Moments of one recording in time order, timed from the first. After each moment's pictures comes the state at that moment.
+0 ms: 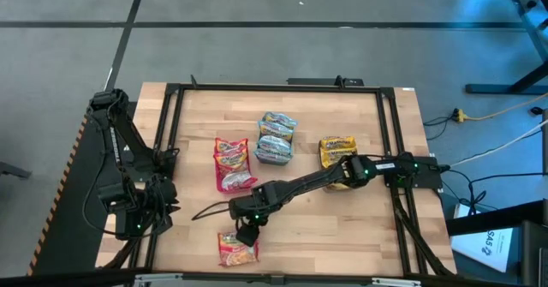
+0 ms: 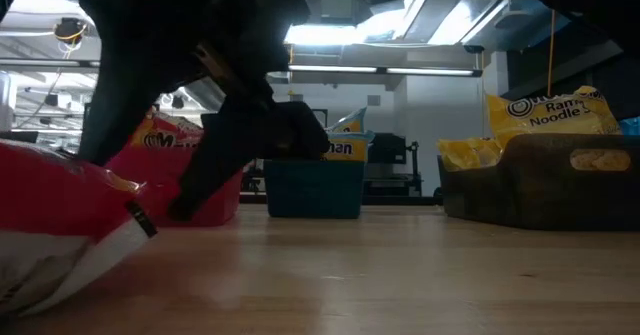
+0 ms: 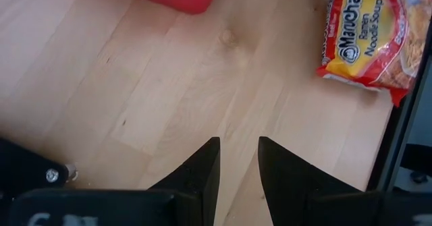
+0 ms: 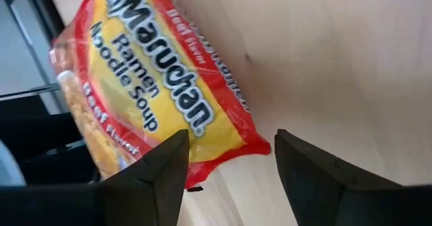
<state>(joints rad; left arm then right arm) -1.28 1.13 0.84 -1.12 -0.51 -1.77 0.29 2.57 2.34 -0.90 -0.30 0.85</state>
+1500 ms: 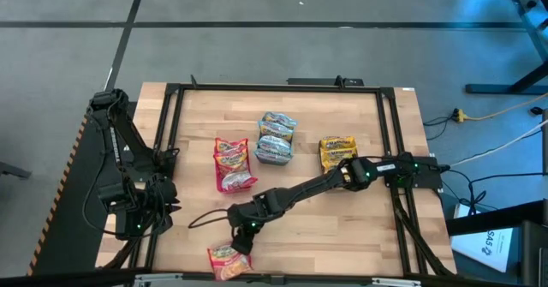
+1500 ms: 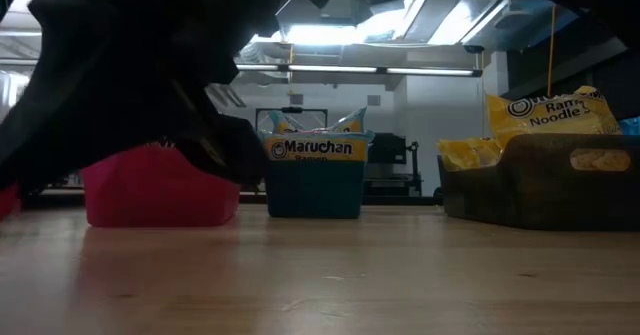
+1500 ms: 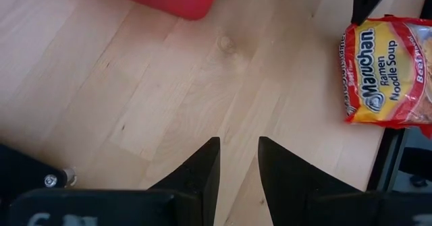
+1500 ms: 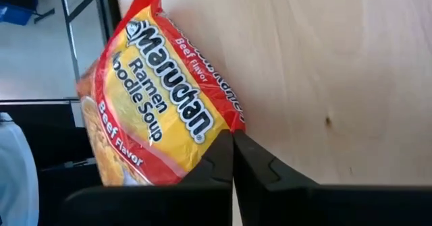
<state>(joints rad) -1.28 1.13 0.84 -1.12 -0.53 -1.77 0.33 2.57 2.25 -0.58 -0.27 0.81</state>
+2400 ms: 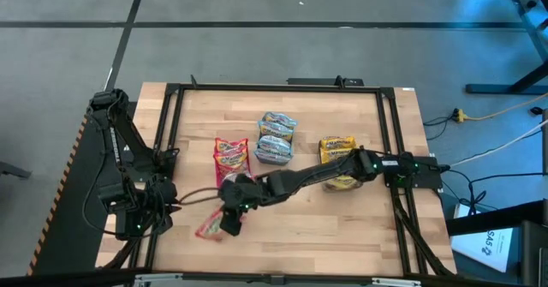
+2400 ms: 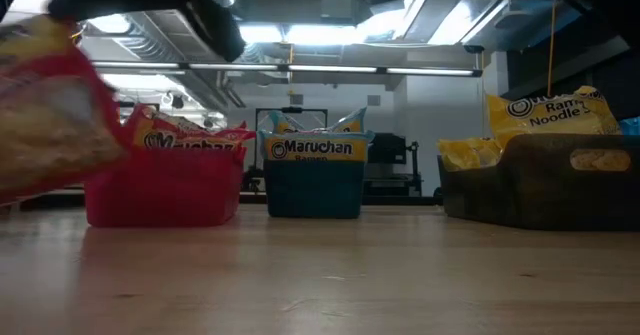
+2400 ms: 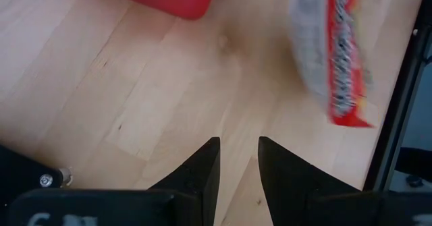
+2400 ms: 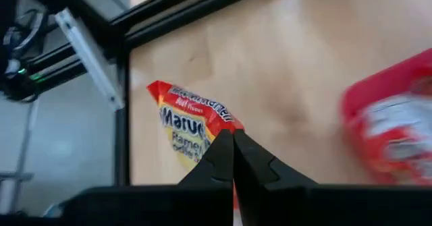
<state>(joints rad) -1.28 1.13 0.84 -1.11 -0.53 -1.77 0.28 2.46 2.36 -0.59 0.04 0.61</state>
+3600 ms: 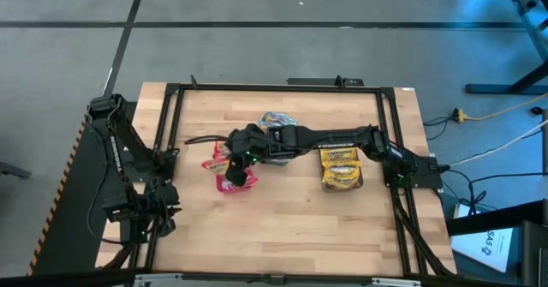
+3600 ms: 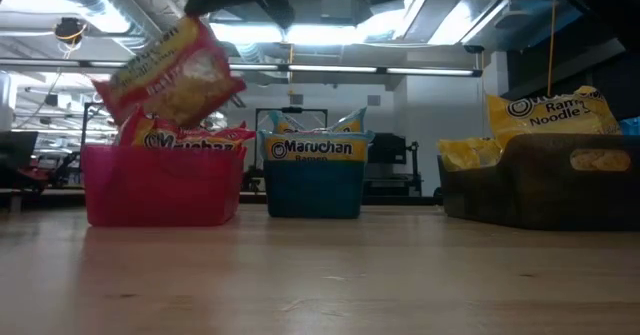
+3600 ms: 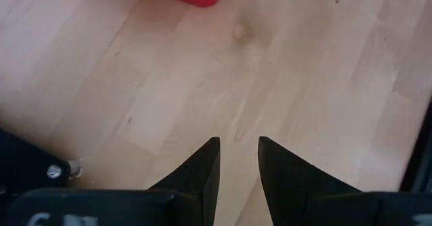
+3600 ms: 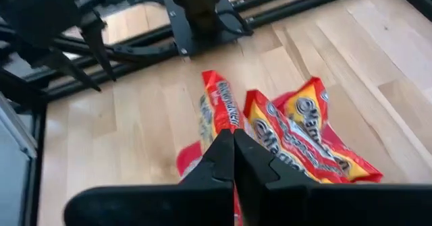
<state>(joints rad) -1.28 1.23 0.84 -1.12 -0.51 -1.80 0.09 2.27 2.36 -0.78 0.15 0.41</state>
